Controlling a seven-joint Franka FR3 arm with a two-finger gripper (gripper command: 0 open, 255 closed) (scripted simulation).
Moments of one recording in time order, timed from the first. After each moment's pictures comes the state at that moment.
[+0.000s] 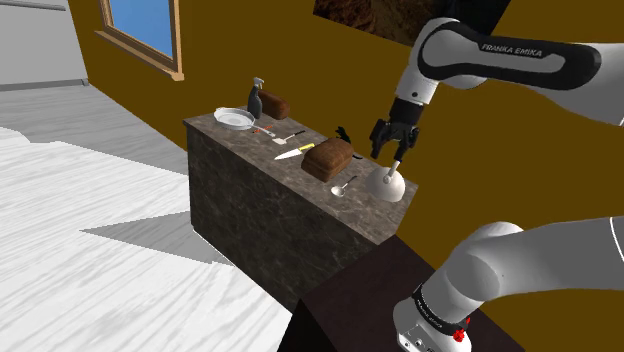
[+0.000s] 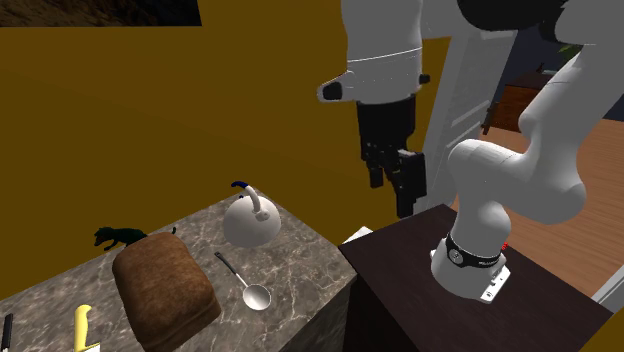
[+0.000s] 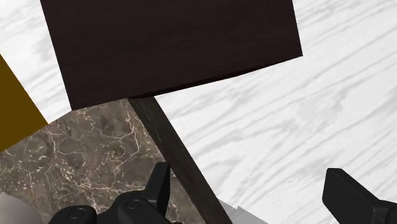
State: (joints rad) arm -0.07 -0.62 -0.05 -2.38 0.10 1.61 0.14
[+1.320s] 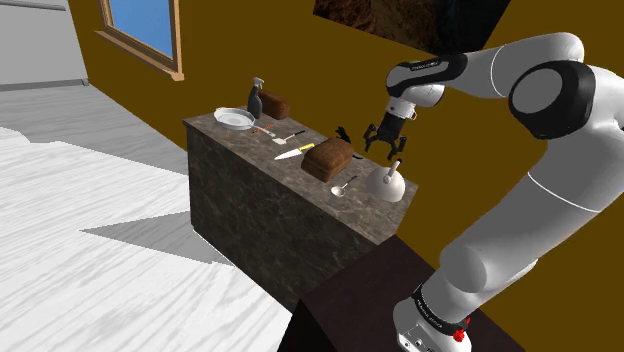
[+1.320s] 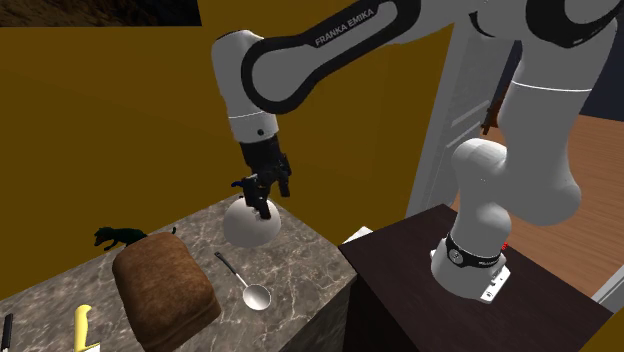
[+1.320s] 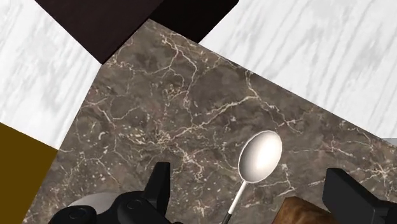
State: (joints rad) arm -0.25 0.00 -0.24 -2.06 0.14 1.88 0.28
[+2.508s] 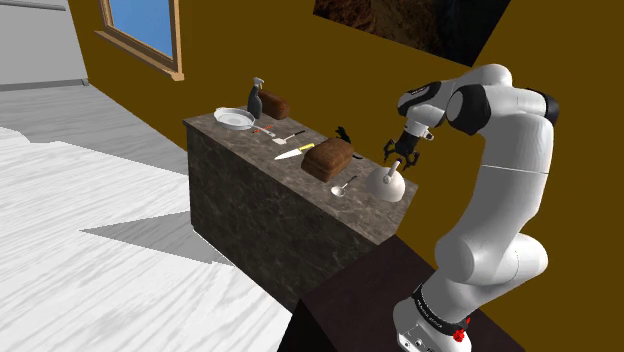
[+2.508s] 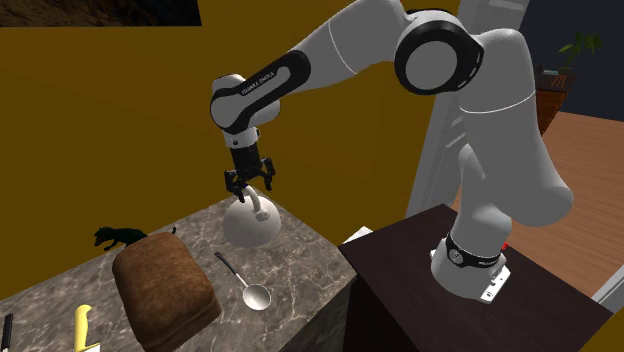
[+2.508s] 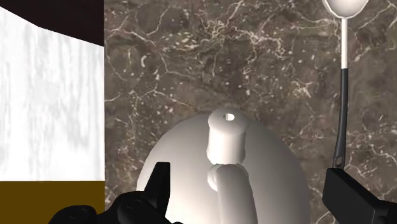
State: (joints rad) arm -0.46 0.48 -0.37 -1.69 0.30 1.91 0.36
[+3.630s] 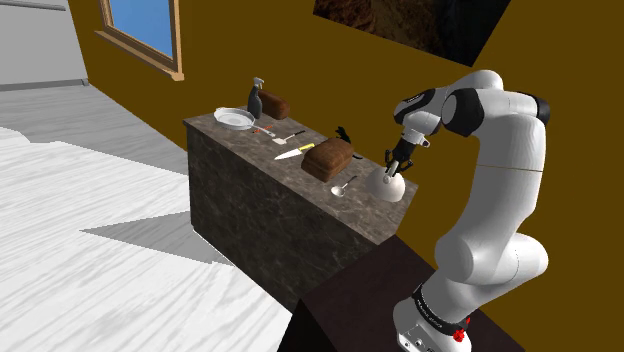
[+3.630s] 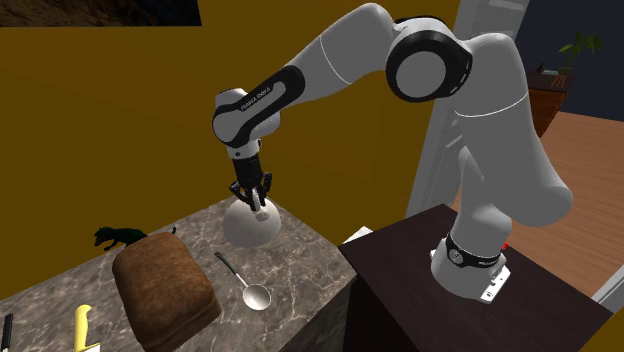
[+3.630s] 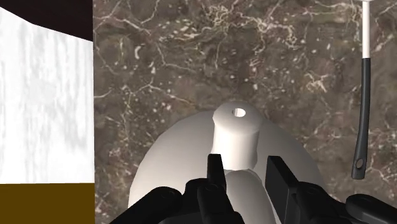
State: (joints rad) arm -0.47 0.53 -0.36 -1.70 0.32 1.97 0.34
